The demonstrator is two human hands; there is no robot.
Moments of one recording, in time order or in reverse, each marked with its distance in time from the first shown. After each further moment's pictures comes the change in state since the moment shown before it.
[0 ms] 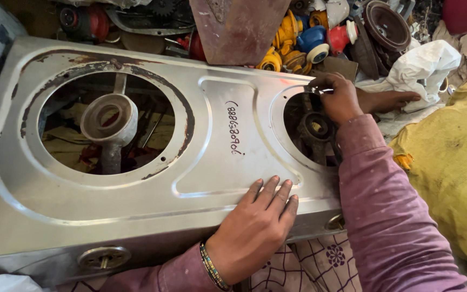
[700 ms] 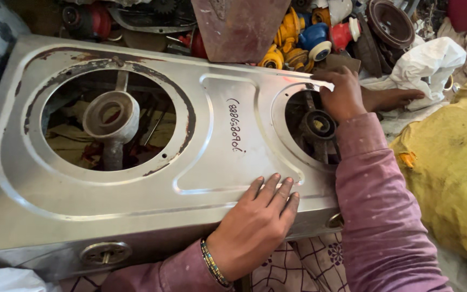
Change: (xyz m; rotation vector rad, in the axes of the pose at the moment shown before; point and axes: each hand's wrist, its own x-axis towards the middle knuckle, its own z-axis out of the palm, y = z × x) left_hand 0.000 0.000 0.000 0.014 0.006 0.010; right_hand -0.002 0.000 -0.003 -0.316 0.081 -0.162
